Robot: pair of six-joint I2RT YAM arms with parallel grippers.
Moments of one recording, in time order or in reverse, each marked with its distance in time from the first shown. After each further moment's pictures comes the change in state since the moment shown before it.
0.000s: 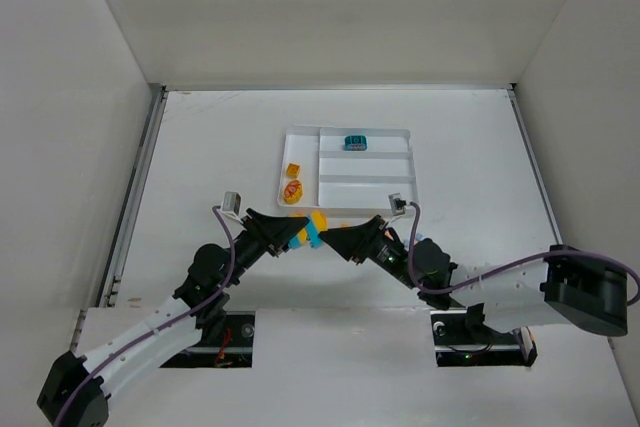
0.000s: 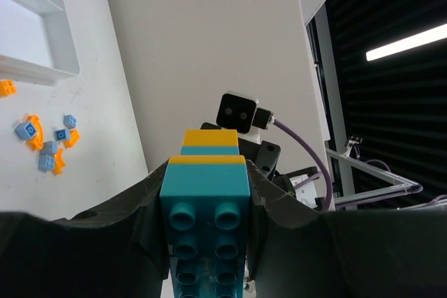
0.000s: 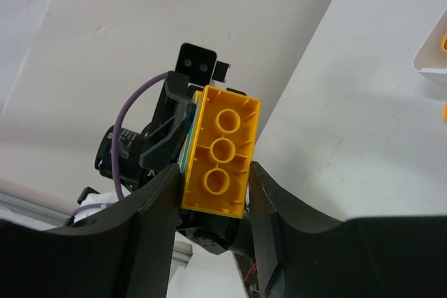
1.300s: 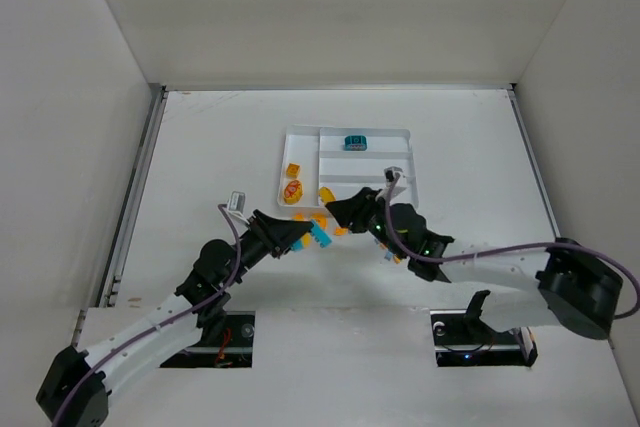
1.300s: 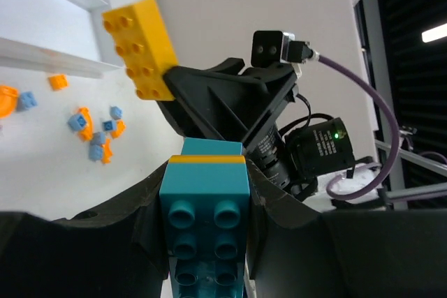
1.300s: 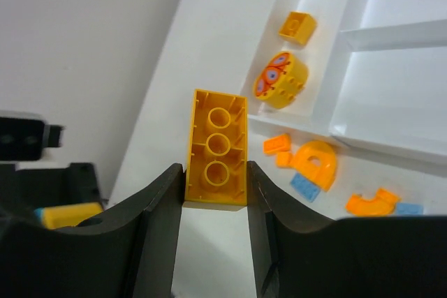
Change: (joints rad) left arm -0.012 0.040 0.006 -0.055 0.020 0.122; right arm -0.186 -0.008 0.189 -0.529 0.069 -0.150
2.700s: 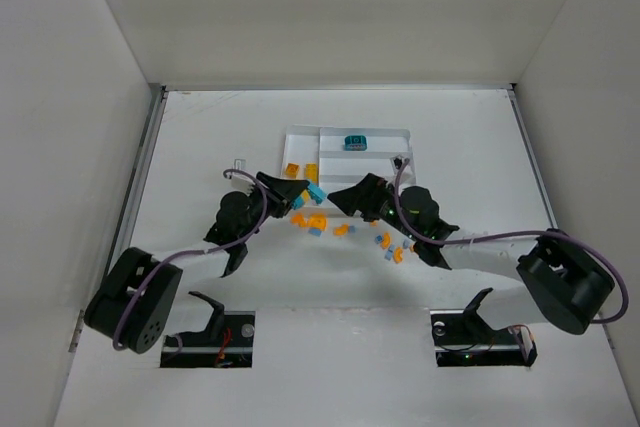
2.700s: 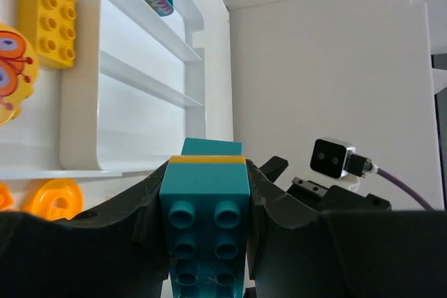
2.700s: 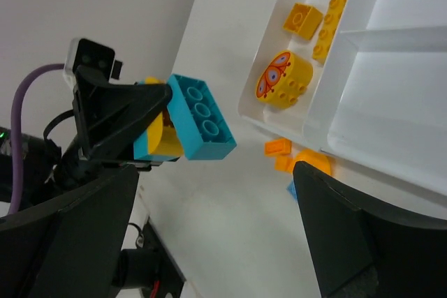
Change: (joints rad) left arm 0.281 0.722 0.205 0.314 0.044 0.048; right arm -0.248 0.125 -0.005 0.136 -0.385 0.073
